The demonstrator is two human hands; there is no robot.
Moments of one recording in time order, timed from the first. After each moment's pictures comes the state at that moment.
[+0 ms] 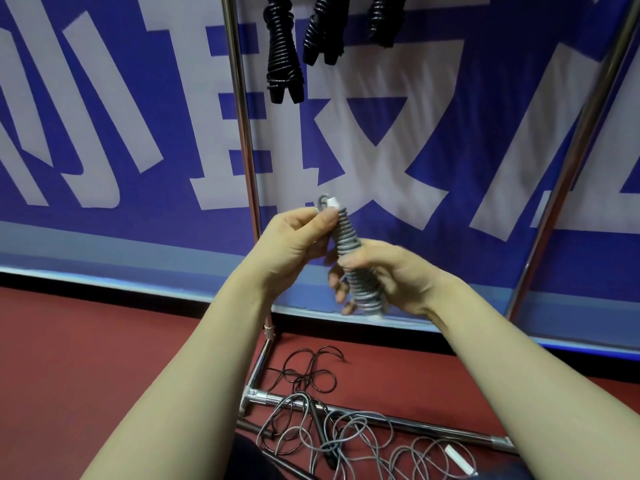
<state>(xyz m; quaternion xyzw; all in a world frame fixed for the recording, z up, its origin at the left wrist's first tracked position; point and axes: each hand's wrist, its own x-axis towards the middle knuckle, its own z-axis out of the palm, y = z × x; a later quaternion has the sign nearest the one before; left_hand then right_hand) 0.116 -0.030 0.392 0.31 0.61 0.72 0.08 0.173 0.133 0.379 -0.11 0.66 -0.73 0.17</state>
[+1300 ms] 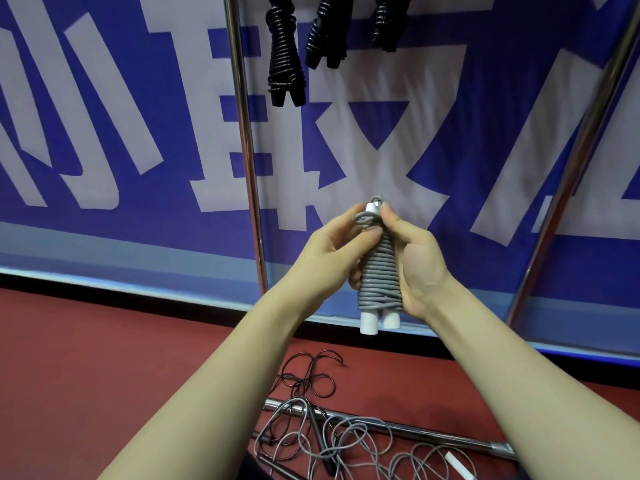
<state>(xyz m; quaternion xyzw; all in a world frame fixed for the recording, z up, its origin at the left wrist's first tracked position) 0.137 0.012 0.380 0.33 0.64 0.69 0.07 0.173 0.125 0.388 -0.04 0.50 -0.87 -0.01</state>
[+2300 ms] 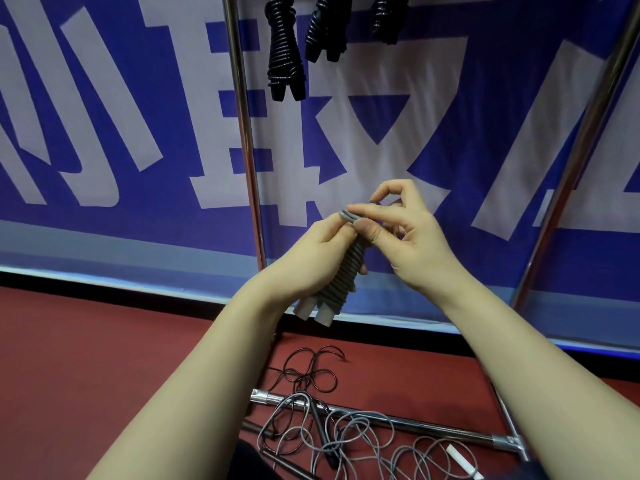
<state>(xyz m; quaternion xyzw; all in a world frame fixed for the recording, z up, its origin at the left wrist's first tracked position) 0.145 -0.012 0.400 0.33 0.74 0.57 0.10 0.165 0.143 0.381 -0.19 0.82 -0.43 -0.34</state>
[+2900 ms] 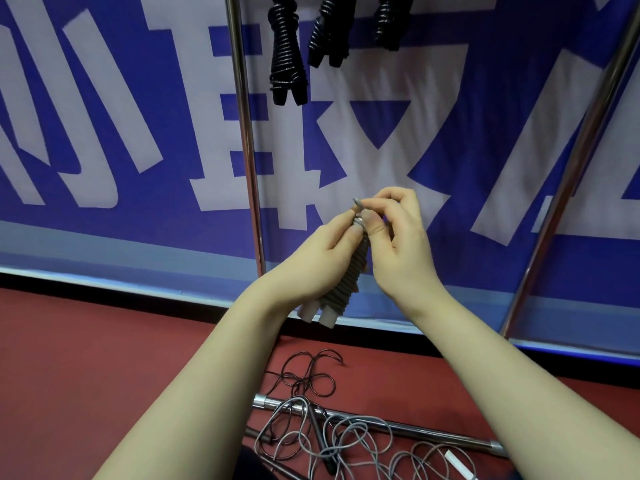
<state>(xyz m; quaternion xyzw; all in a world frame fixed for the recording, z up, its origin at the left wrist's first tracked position) 0.142 -0.010 0.397 0.36 0.75 0.55 0.06 0.162 0.118 0.376 -0.10 0.77 -0.47 -0.42</state>
